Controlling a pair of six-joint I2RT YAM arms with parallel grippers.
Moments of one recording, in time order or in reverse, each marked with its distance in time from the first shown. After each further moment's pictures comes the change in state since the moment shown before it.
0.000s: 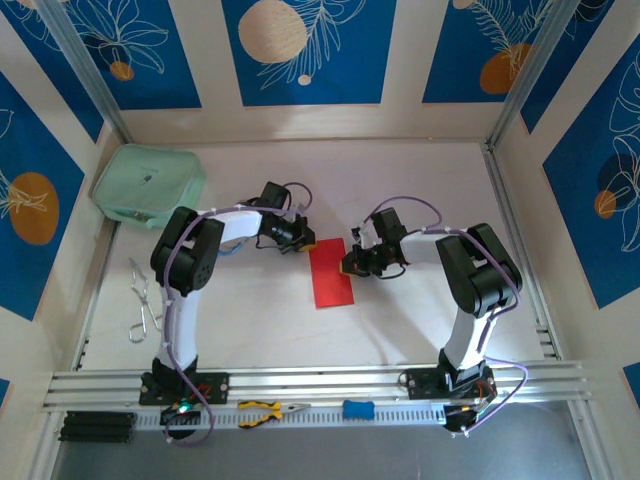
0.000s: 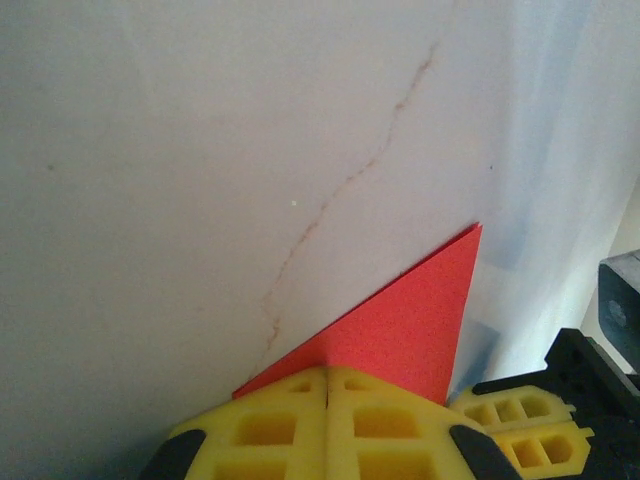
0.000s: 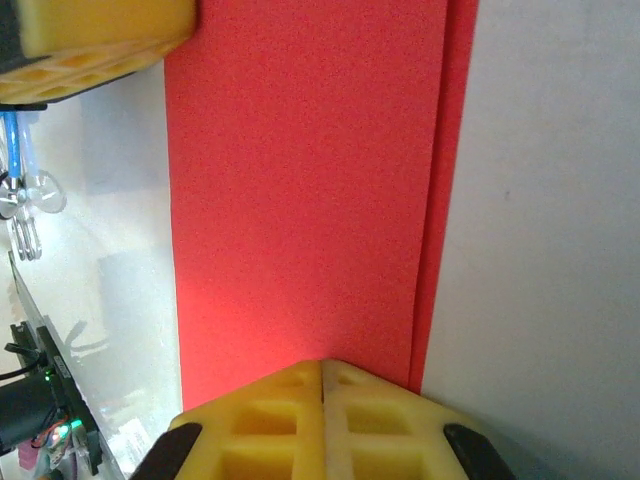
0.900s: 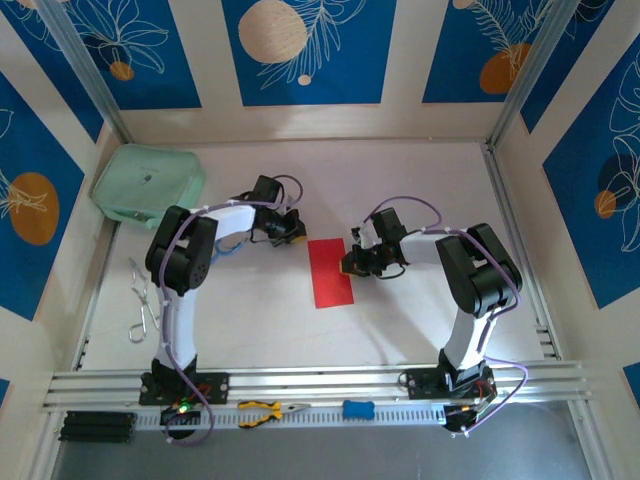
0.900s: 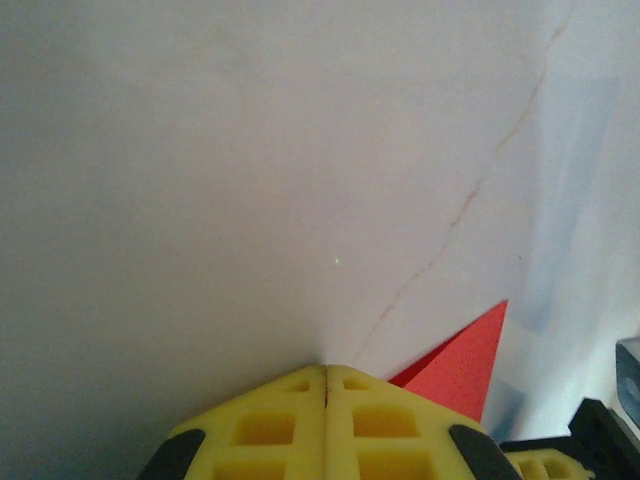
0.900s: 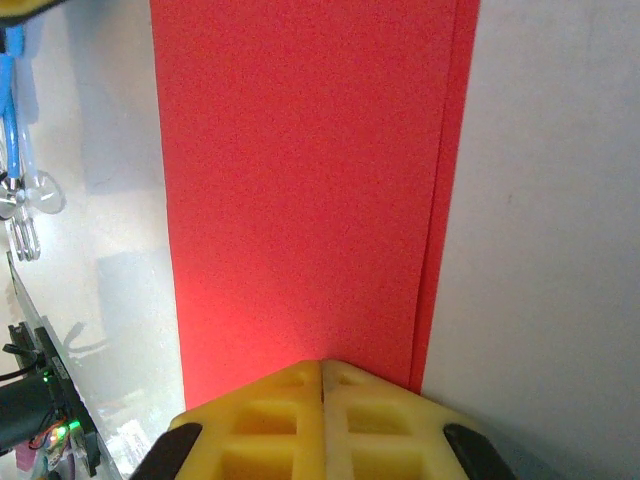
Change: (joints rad) left arm 0.041 -0.030 0.028 -0.044 -0.133 0.002; right arm 0.001 0.000 0.000 0.003 0.001 0.000
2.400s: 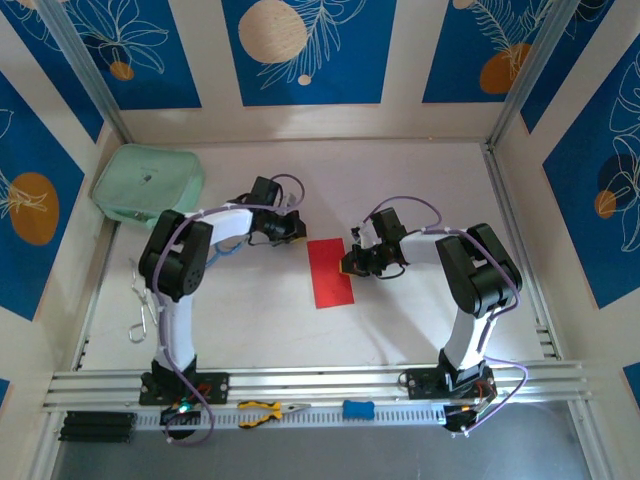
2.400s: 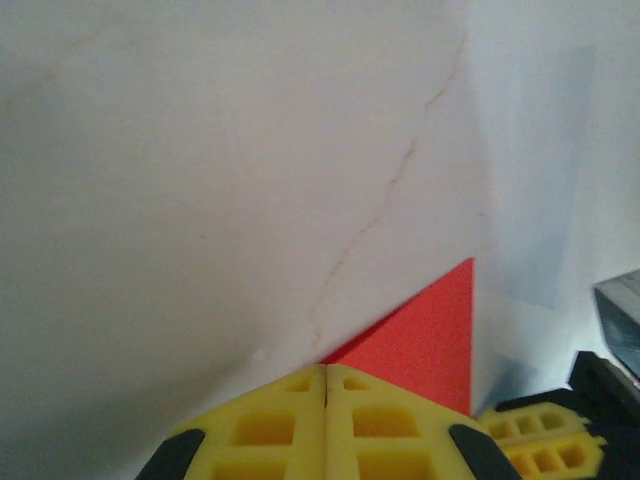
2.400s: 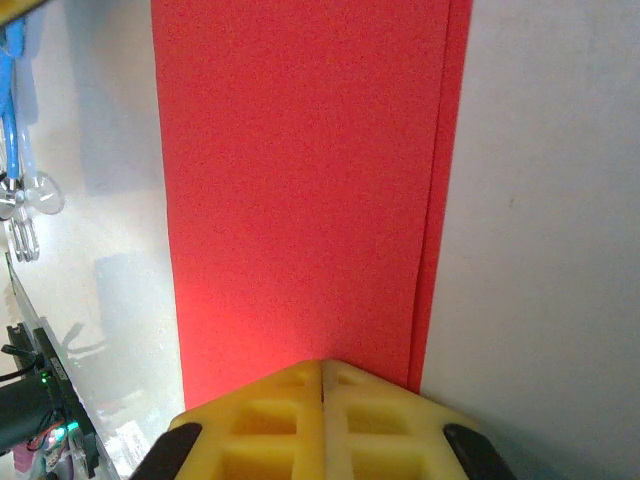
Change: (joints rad) left arm -0.013 -0.068 -0.072 0.065 0.028 0.081; right arm 0.001 0.000 0.000 0.002 0.003 0.000
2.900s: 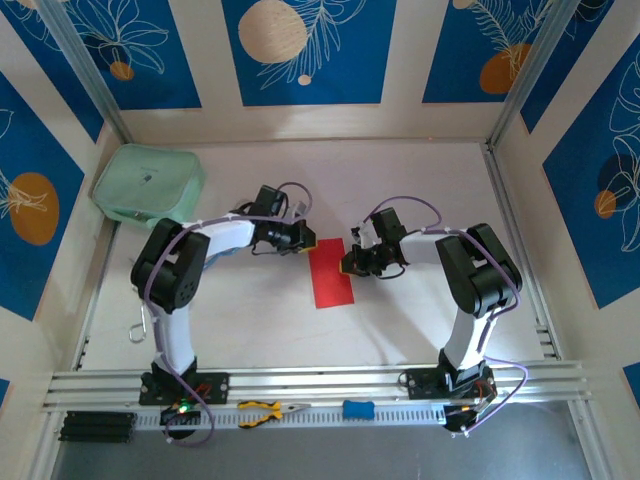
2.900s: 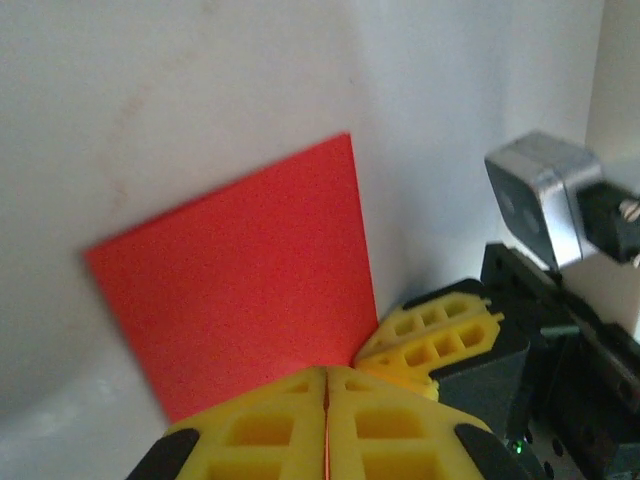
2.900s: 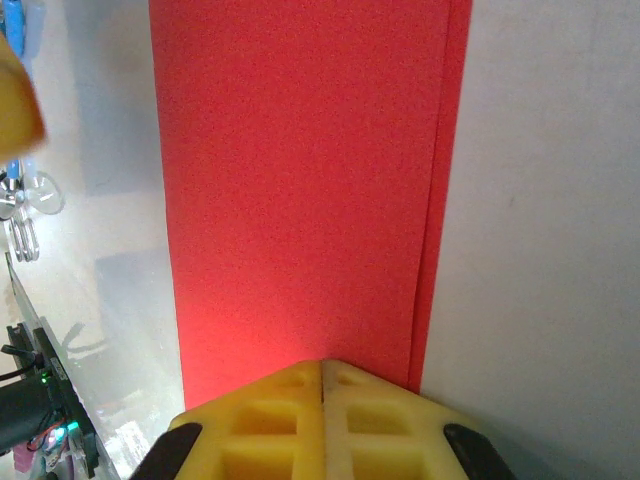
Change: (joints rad) left arm -0.085 -0.084 -0.126 0.092 0.113 -0.036; right arm 0.000 0.000 0.000 0.000 0.000 0.000
